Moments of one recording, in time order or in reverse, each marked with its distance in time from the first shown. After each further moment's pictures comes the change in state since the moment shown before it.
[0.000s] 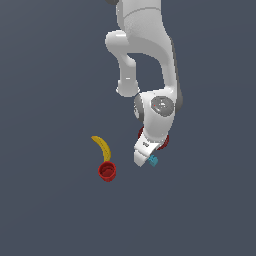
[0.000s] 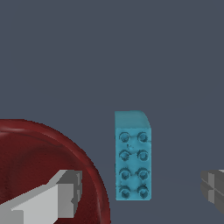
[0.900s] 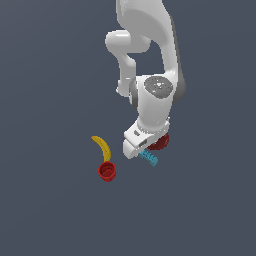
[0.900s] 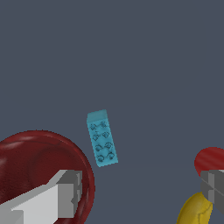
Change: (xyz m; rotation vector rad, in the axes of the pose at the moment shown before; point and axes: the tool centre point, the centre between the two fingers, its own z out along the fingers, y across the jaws) arm -0.011 0.030 -0.069 -0.024 0.013 0.231
